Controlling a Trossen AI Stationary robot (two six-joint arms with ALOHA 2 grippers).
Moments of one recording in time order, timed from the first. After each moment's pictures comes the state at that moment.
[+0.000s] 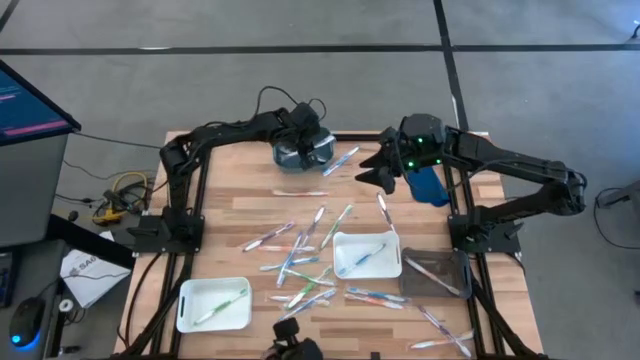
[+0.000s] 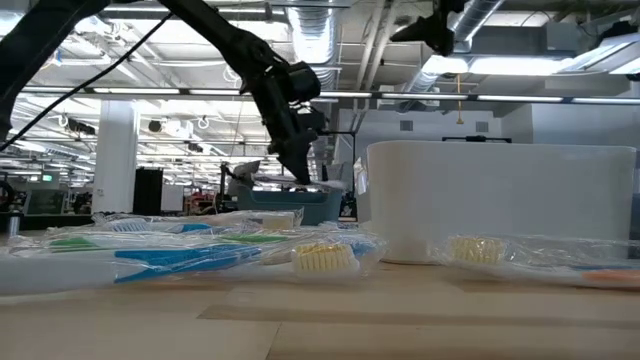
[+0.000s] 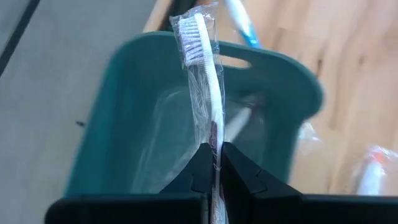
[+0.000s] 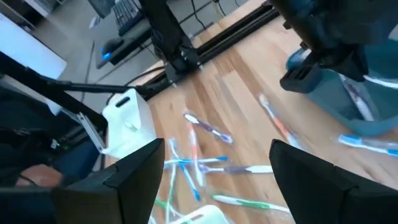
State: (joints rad) left arm 0.59 1.97 1.54 -0.57 -0.05 0.25; right arm -0.29 1.20 1.22 -0.55 -0.26 0.39
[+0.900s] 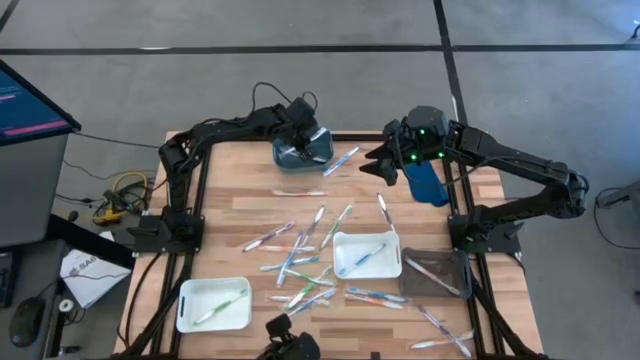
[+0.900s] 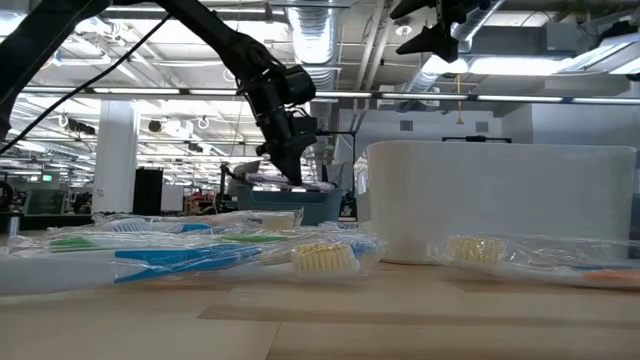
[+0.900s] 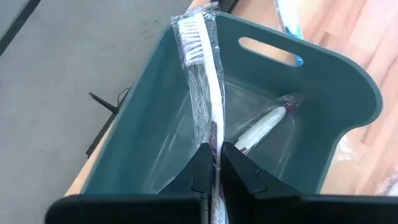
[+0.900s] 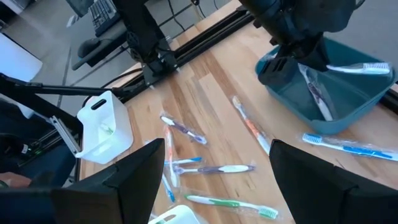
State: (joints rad) left arm 0.62 1.98 1.53 -0.58 -0.08 0.12; right arm -0.38 1.19 1.22 -0.57 -0.26 0.34
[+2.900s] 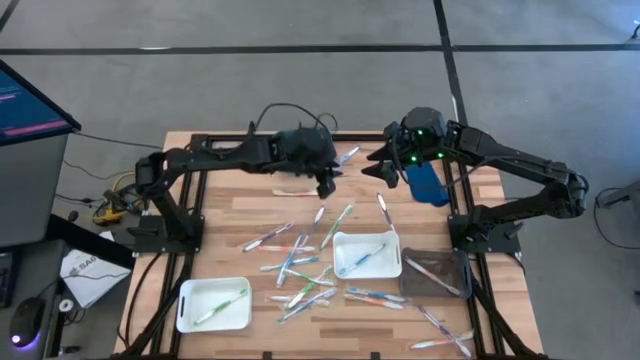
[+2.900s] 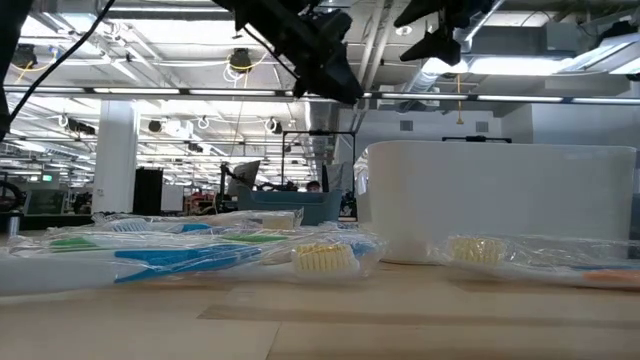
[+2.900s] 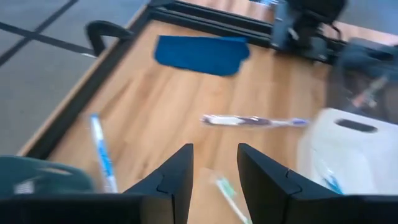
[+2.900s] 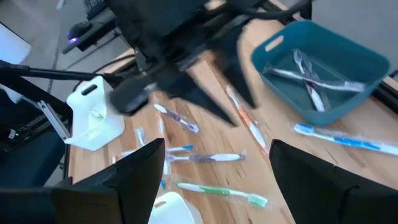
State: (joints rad) left arm 0.24 1.73 1.43 -0.33 -0.02 -0.07; right arm -0.39 1.20 1.22 -0.63 -0.26 0.29
